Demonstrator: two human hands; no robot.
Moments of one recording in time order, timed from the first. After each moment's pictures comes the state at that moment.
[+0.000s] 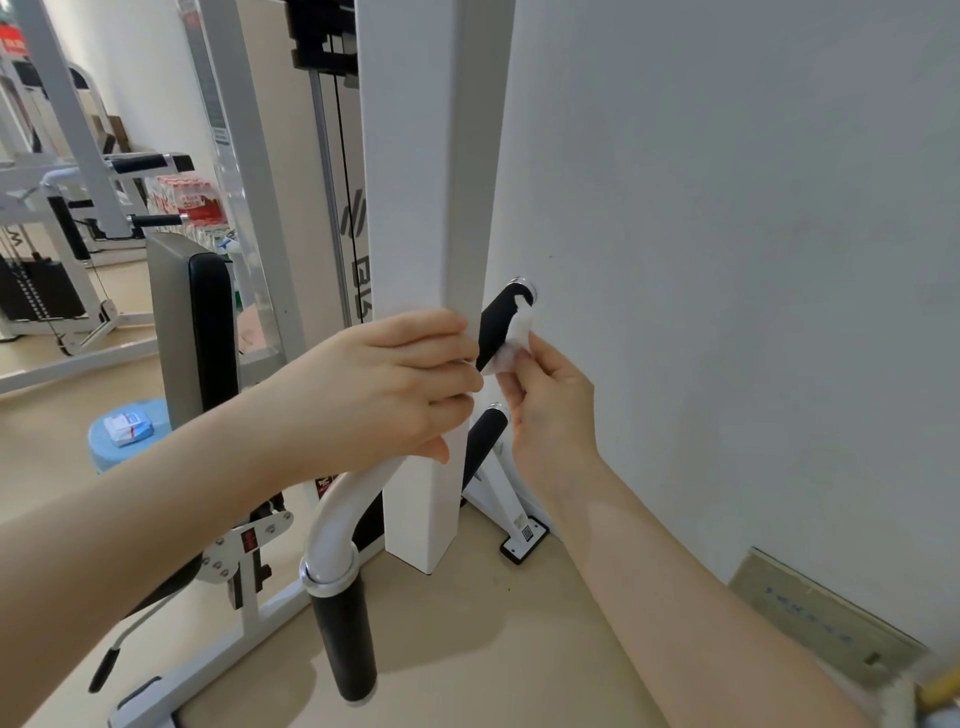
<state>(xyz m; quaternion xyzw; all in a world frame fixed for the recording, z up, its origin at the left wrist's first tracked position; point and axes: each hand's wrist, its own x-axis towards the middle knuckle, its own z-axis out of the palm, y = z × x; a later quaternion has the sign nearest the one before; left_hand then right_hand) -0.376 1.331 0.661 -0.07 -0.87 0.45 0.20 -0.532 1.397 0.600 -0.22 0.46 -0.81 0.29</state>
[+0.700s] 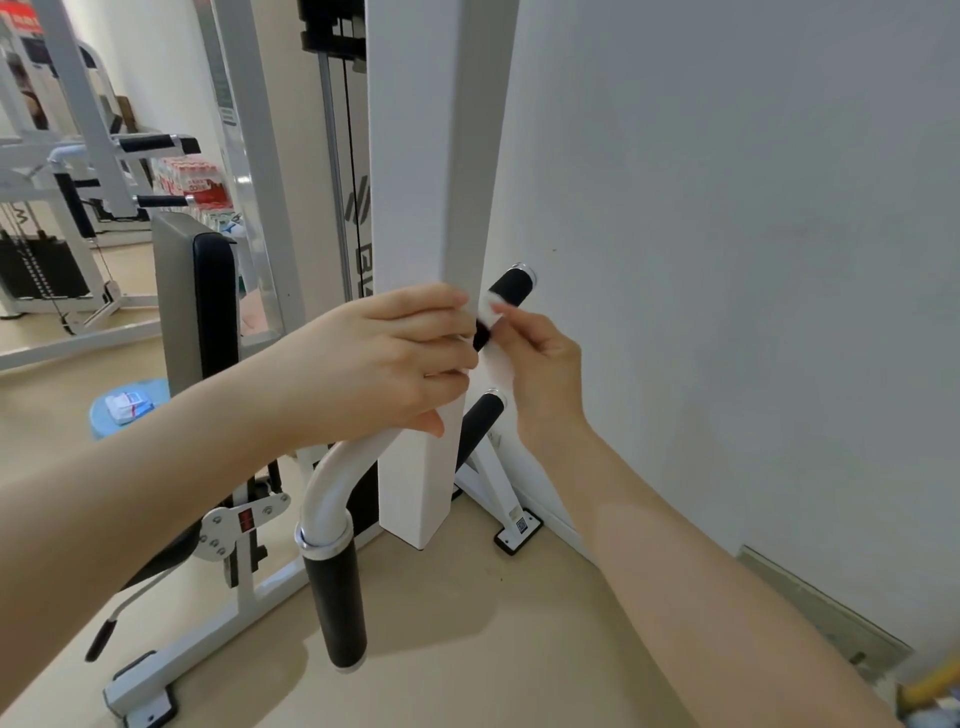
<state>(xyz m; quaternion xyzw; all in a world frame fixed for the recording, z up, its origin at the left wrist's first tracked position) -0.375 1.333 0.662 -0.08 -0.87 0.44 0.21 -0.535 1.402 0.610 -0.33 0.52 -0.76 0.22</state>
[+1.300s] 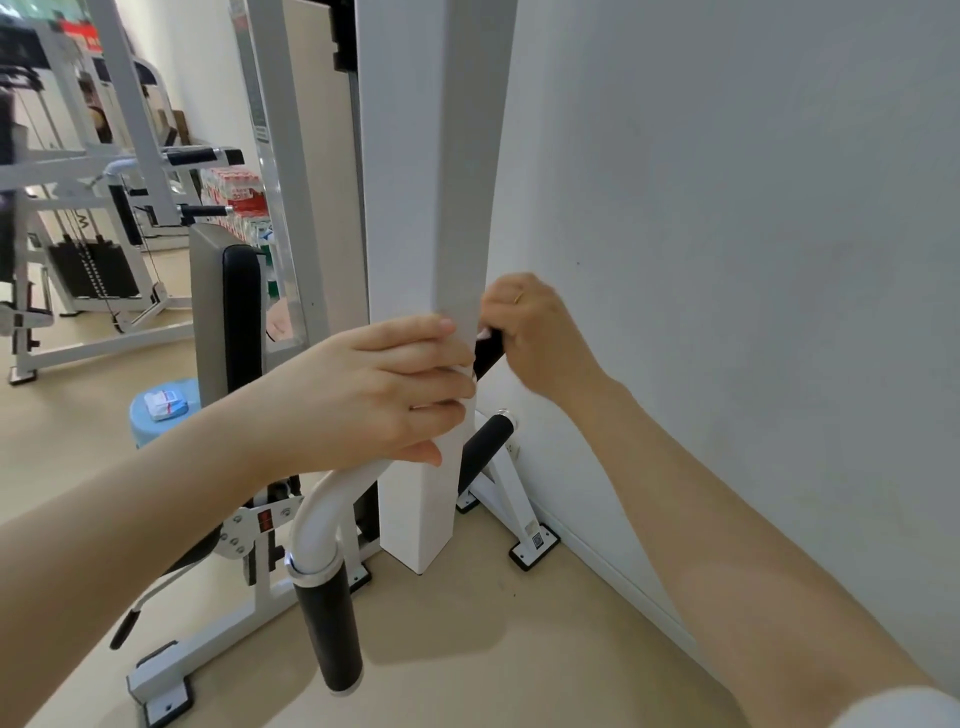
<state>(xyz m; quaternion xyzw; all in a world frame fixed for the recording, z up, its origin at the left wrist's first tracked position) -0.375 1.337 0.658 -0.08 -0.87 0.43 0.23 -0.583 1.371 0.641 -0.72 0.55 -0.37 -0.21</state>
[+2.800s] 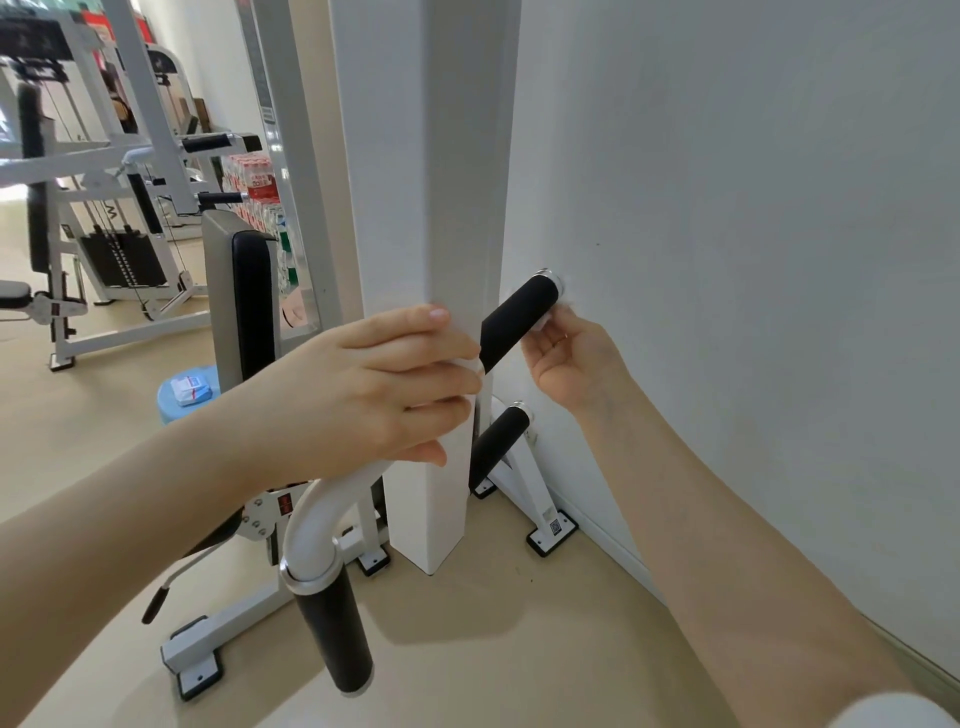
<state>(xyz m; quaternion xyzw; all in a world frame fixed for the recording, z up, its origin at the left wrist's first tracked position) -0.377 1.344 0.656 -0.07 -0.87 0.43 0.23 -0.595 1.376 0.620 -0.12 0.28 -0.78 0.54</state>
